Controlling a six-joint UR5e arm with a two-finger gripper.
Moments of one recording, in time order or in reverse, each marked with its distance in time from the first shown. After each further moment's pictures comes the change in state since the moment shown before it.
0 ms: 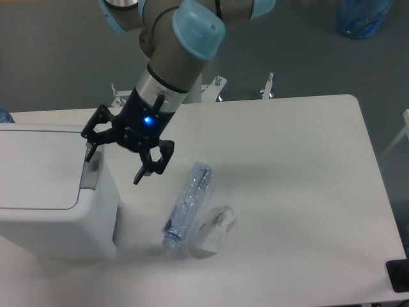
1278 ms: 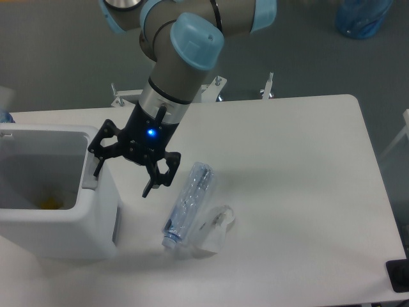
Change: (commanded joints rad) arm 0.000 -0.014 0.015 0.034 0.054 0.002
